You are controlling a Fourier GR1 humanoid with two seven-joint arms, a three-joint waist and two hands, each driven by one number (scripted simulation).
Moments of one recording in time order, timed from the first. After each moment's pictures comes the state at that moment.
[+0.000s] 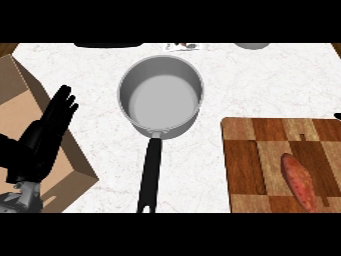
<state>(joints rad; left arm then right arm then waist) -0.10 0.37 -0.19 -1.76 0.23 0.27 0.28 -0.08 -1.20 0.05 -1.70 0.06 0.61 -0.46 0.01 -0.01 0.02</state>
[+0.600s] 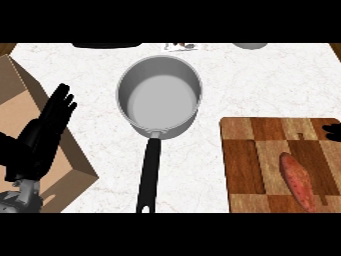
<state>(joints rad) -0.10 0.35 -0.16 -1.75 0.23 0.25 0.29 -0.05 -1.15 0.10 -1.68 0.26 0.60 -0.47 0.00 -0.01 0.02</state>
